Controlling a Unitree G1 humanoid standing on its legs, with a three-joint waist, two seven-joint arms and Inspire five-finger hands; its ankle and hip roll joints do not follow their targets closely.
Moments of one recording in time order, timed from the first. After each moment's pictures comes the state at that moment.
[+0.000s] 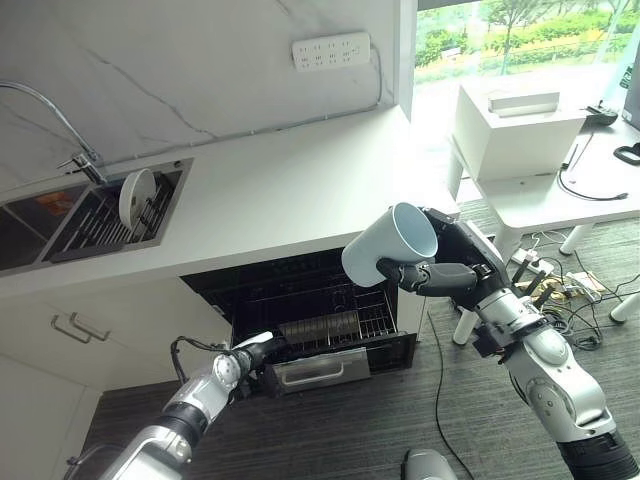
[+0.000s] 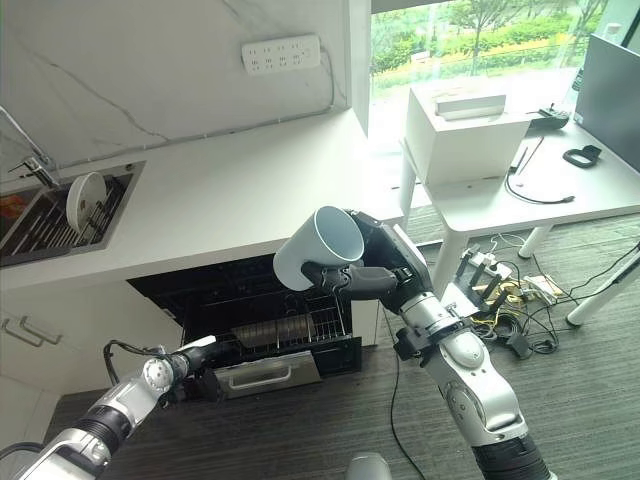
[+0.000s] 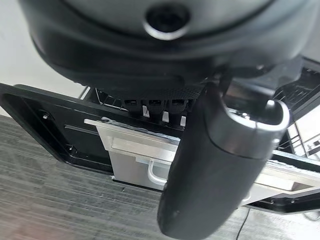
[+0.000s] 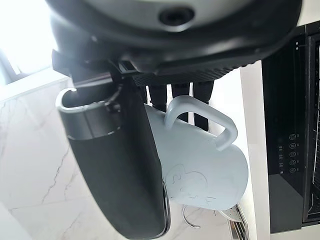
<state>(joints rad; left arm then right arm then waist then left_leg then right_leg) -0.37 0.48 -0.48 0.76 0.41 0.11 -0.35 -0.12 -0.55 0.12 -0.26 0.67 0.08 0.15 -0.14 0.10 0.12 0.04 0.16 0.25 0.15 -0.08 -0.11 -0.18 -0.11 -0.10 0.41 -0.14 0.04</state>
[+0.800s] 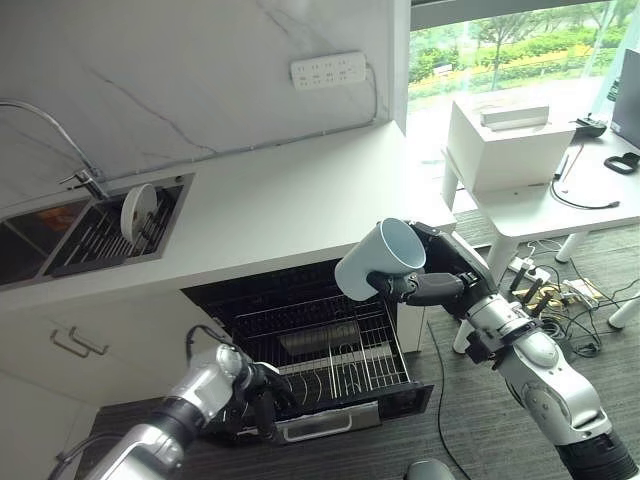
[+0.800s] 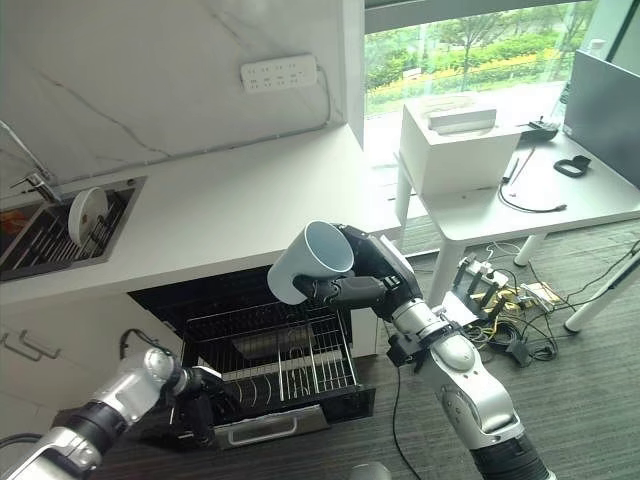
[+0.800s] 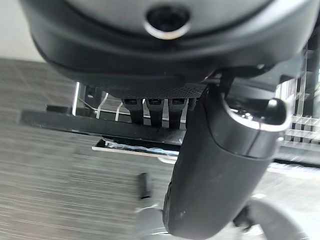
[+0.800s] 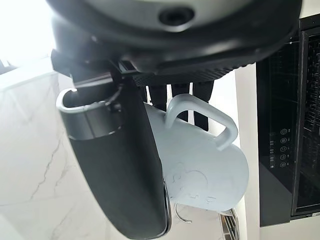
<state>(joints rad) -0.26 0.64 -0.39 0.30 0.26 0.43 -0.92 -0.10 -0.58 0.15 -0.26 0.67 0.10 0.12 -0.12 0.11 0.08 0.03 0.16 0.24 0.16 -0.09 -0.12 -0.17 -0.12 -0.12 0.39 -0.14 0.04</state>
